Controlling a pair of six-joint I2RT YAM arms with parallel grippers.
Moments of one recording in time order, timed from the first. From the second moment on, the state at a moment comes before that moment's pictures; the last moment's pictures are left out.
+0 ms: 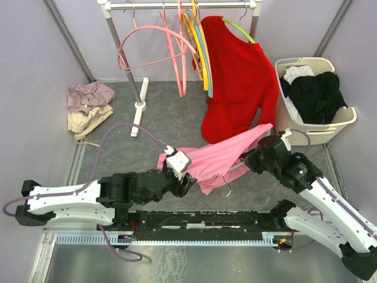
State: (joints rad) left arm -1.42 0.83 0.86 -0.41 -0.52 -0.27; right arm 0.65 0.78 0.84 -0.83 0.23 1.39
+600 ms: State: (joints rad) left arm -1.73 1.03 0.70 -0.13 -0.98 -0.04; right arm 0.64 0.82 0.89 -0.85 0.12 1.38
